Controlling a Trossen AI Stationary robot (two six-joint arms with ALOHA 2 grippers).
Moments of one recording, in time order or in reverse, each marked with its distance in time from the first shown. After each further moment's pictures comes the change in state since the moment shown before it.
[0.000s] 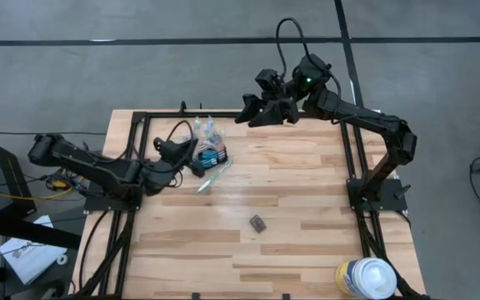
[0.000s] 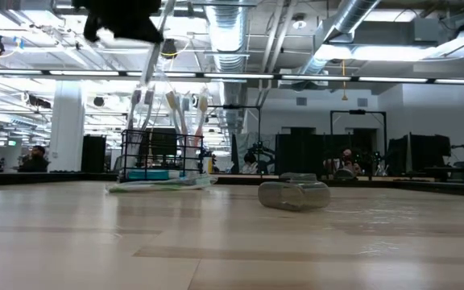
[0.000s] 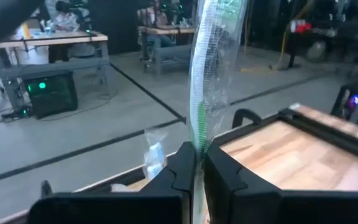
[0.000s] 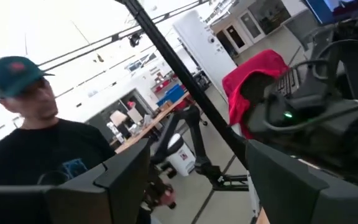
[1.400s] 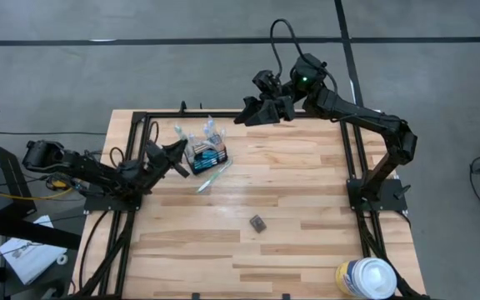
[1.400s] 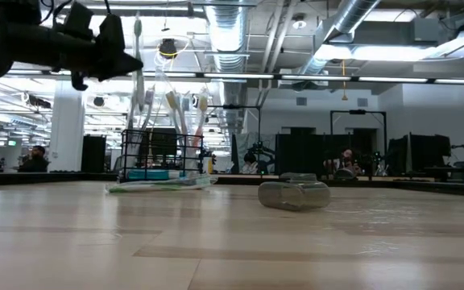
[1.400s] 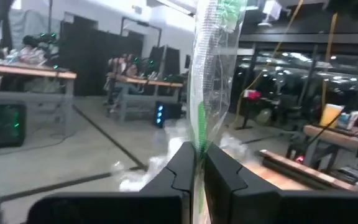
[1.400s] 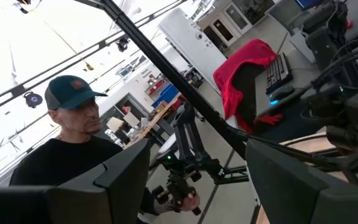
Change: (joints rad) left arm 0.149 -0.071 -0.628 1.152 0.288 0.361; right arm -0.011 0.000 0.000 -0.096 0.020 0.020
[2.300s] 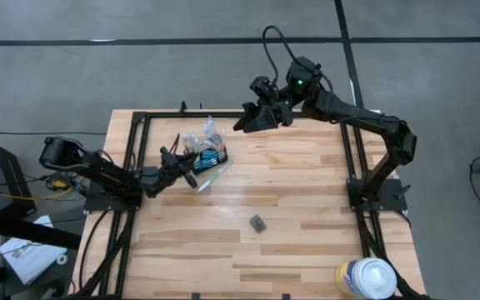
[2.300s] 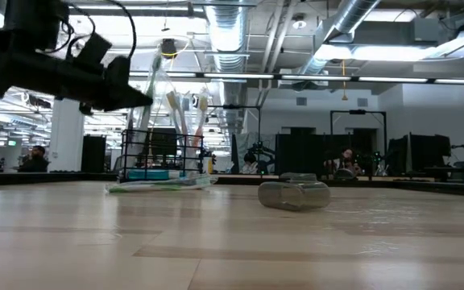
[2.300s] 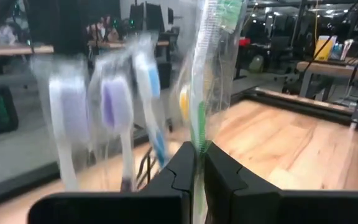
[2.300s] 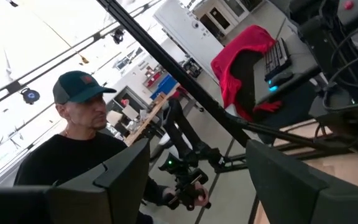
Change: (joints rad) left arm -0.014 0.284 -0.003 -0.004 0.069 -0.085; right arm 0.027 0.000 0.000 -0.086 0.000 -0.046
